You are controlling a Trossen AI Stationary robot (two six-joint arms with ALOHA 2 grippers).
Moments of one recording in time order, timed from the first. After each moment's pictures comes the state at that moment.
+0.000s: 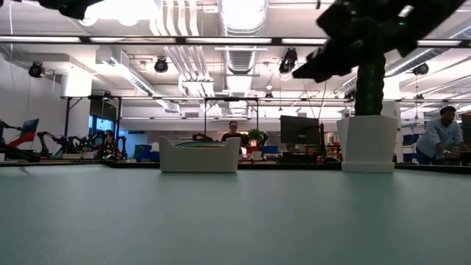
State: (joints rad) left arm -0.67 0.56 0.41 0.13 -0.85 0.28; right arm -0.19 1.15 0.60 0.17 -0.26 -0.26
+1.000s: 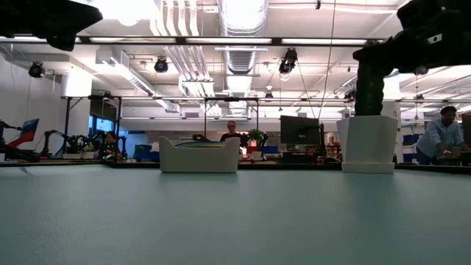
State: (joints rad) left arm -0.67 0.14 0.17 0.18 -0.85 0.29; right arm -0.19 0.32 0.16 0.19 -0.22 -0.21
